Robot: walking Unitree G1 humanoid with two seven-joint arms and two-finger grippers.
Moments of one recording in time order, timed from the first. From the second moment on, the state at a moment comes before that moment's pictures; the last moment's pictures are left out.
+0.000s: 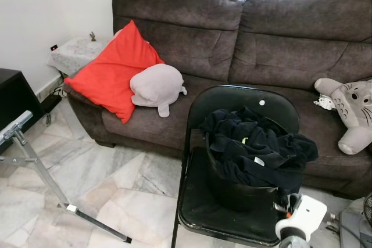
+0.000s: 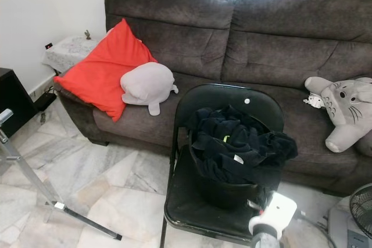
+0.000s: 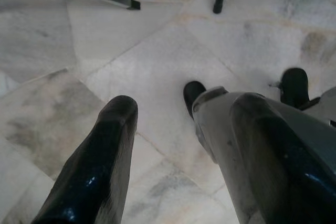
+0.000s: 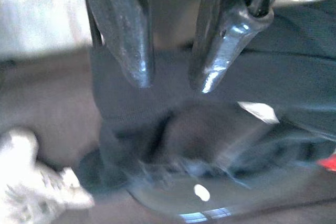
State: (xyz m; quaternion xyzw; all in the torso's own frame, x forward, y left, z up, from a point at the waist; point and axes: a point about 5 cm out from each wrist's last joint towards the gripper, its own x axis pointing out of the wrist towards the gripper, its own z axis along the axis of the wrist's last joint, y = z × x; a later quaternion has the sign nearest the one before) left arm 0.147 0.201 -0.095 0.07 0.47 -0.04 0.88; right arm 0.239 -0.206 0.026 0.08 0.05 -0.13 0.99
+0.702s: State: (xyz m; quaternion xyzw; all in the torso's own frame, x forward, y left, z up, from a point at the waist) left arm 0.148 0.213 -0.092 0.08 0.47 -0.04 0.88; right arm 0.231 -0.224 0.097 0.01 -0.04 -0.19 0.98
